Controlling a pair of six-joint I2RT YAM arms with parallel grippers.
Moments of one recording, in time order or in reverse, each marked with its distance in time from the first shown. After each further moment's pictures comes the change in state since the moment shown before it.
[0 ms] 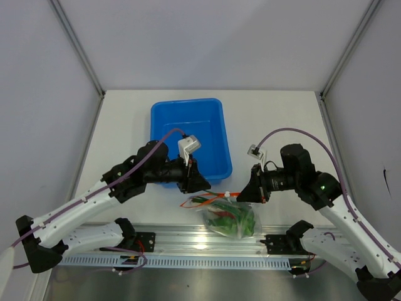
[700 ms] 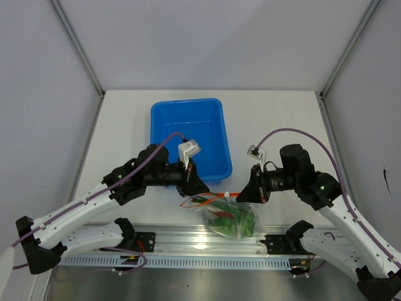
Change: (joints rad) left arm -0.010 -0.023 -0.048 0.009 0.023 -0.018; right arm 0.006 0.000 -0.006 0.008 0.000 0.005
